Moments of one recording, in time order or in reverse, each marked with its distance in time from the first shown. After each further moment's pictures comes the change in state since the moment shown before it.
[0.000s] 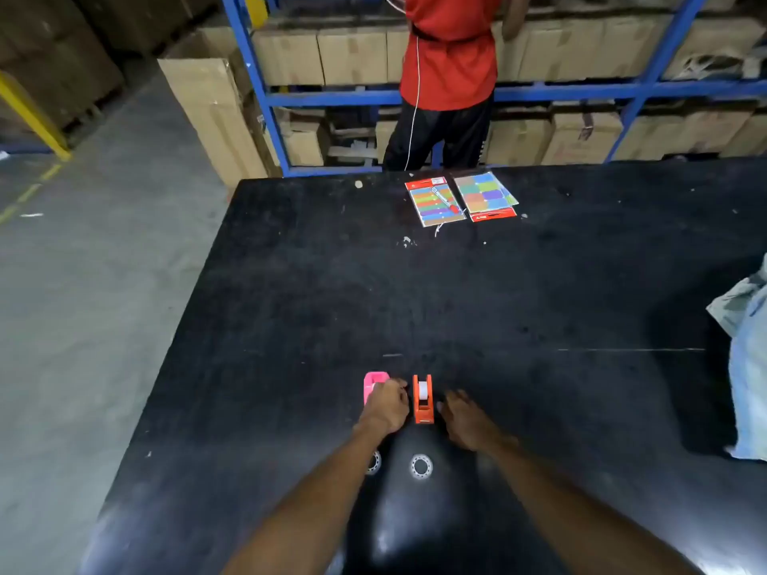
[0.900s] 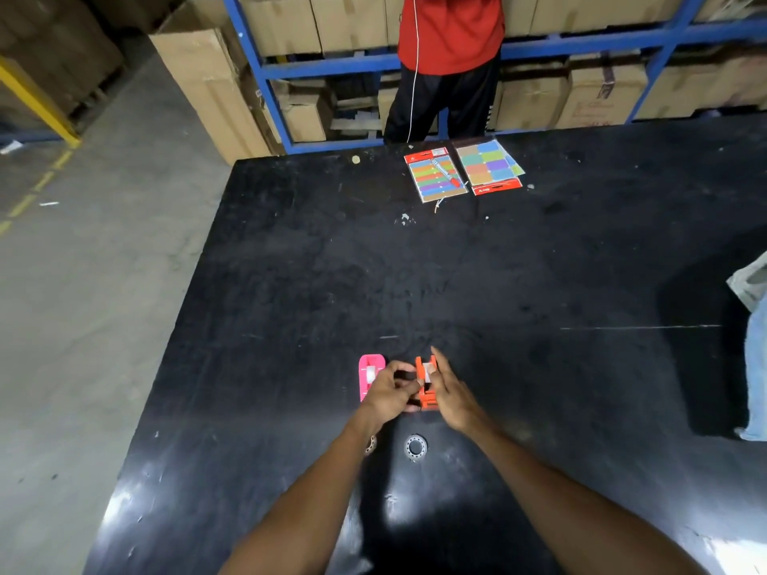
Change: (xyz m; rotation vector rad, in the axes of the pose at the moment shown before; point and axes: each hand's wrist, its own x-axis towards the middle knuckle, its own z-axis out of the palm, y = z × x) left_hand -0.003 0.011 0.019 -0.646 -0.107 -0.120; right_hand -0.006 -0.017 -0.010 0.467 0.094 0.025
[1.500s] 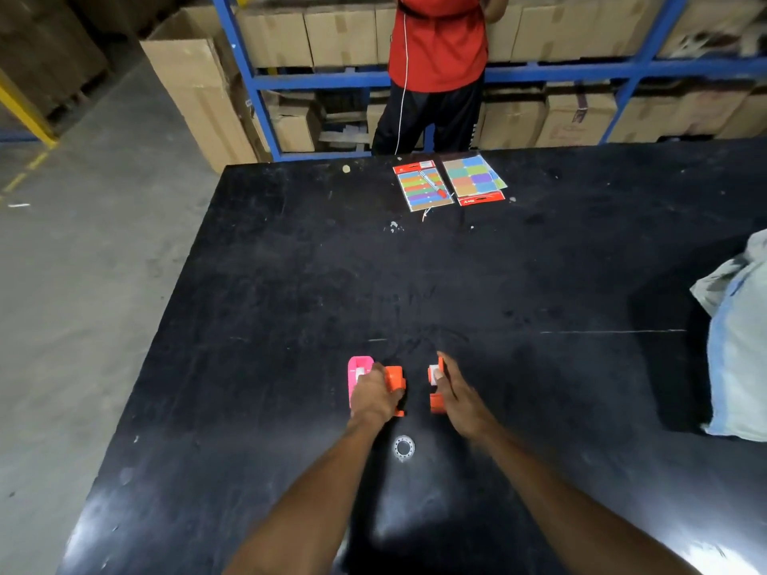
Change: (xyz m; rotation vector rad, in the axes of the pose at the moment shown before) left_hand 0.000 -0.014 0.000 0.592 0.313 0.020; right_hand -0.049 -0.012 -0.031 0.035 0.035 -0.085
